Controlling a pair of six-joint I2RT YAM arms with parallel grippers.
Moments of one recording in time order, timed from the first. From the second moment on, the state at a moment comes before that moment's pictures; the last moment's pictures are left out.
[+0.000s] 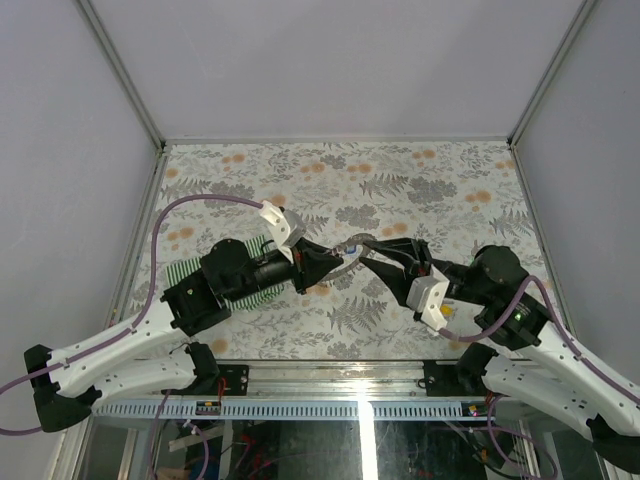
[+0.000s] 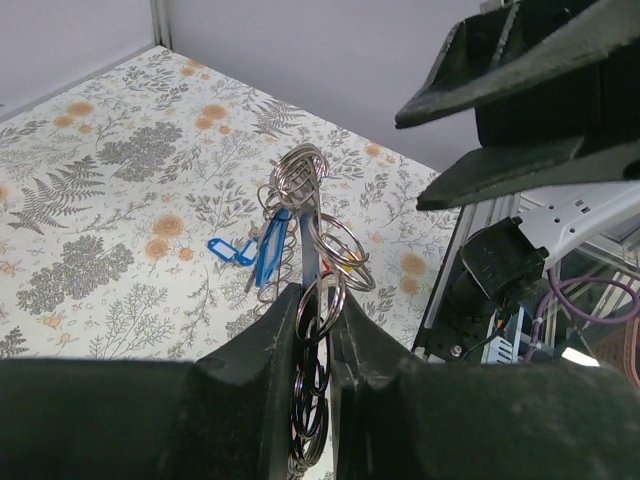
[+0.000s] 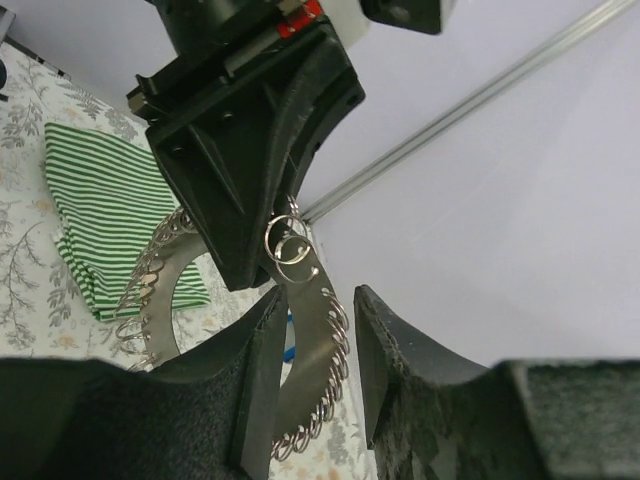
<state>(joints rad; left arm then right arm) -1.01 0.87 0.85 0.02 0.12 -0.20 0.83 0.66 0.78 0.02 -0.53 -0.78</state>
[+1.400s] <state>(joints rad) -1.01 0.87 0.85 0.03 0.08 -0.24 0.94 0.77 0.77 0.07 -0.43 -1.06</state>
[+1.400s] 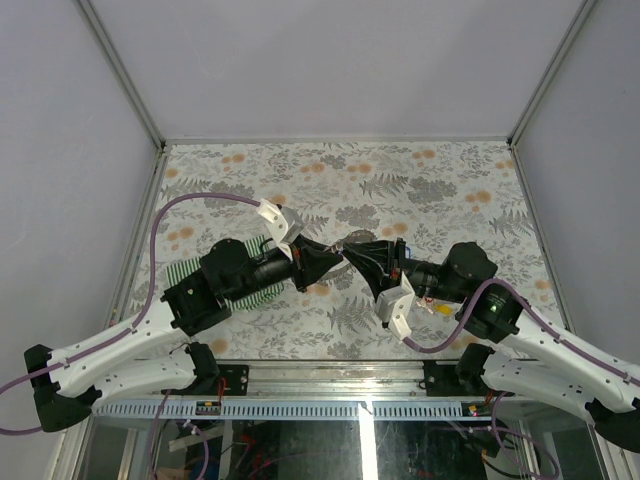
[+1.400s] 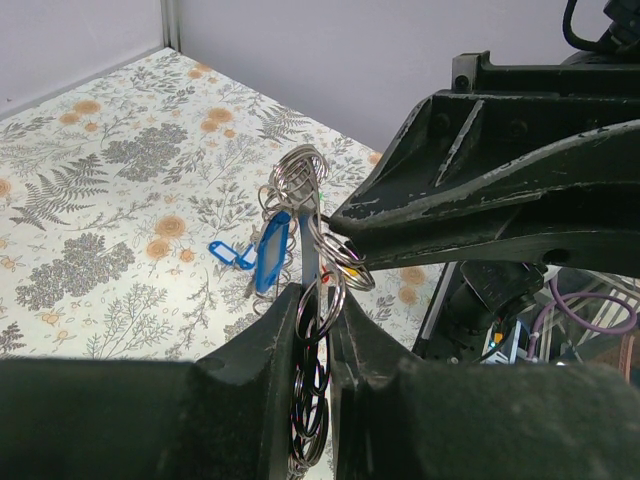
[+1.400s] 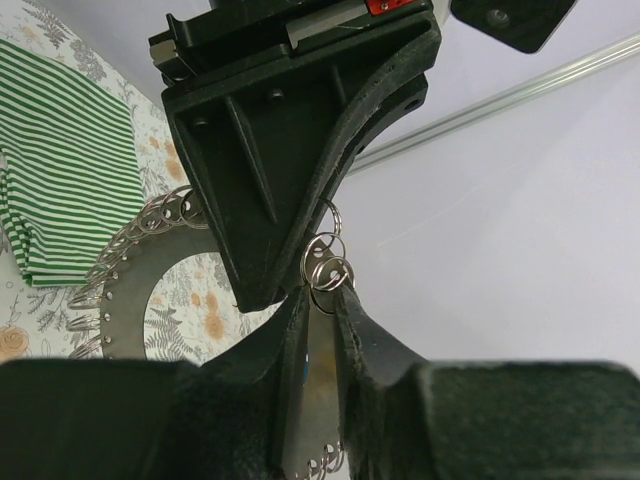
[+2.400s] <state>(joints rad) -1.01 0.89 0.85 0.03 0.07 -0.24 0.95 0.76 0.76 0.13 -0.35 -0.88</state>
